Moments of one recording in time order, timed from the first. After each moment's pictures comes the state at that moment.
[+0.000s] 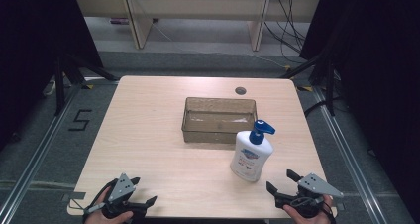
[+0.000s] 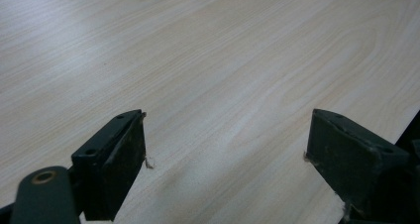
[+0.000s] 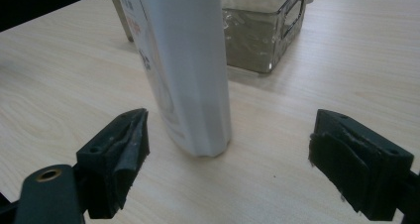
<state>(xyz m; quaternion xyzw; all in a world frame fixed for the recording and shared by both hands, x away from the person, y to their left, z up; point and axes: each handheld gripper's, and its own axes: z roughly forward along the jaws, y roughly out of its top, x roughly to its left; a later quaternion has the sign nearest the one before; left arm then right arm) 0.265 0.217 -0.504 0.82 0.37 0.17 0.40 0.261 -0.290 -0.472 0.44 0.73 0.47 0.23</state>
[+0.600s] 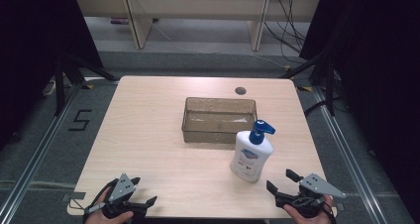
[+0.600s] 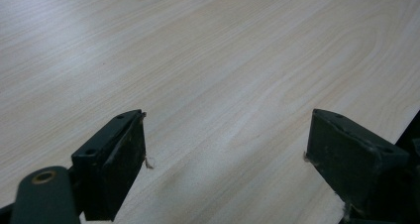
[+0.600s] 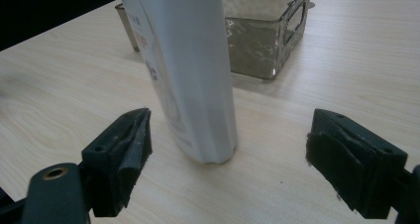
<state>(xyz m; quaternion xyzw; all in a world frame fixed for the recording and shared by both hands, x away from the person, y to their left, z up) 0.265 0.216 -0.505 0.82 0.37 0.18 0.39 0.260 -0.289 -0.469 0.45 0.71 0.49 0.22</state>
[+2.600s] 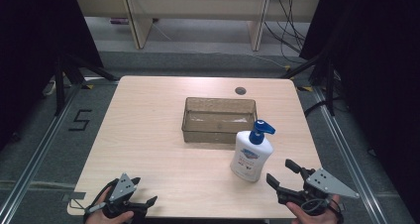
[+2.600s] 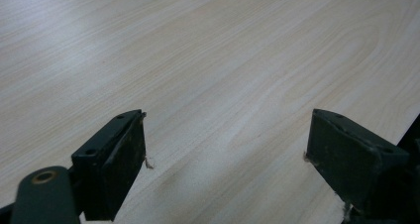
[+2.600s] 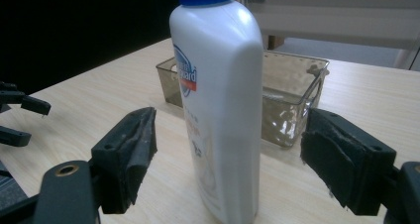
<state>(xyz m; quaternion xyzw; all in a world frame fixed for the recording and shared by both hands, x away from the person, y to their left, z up) 0.265 0.215 -0.506 0.82 0.37 0.17 0.40 0.253 -0.278 -0.421 0.39 0.70 0.55 0.25</state>
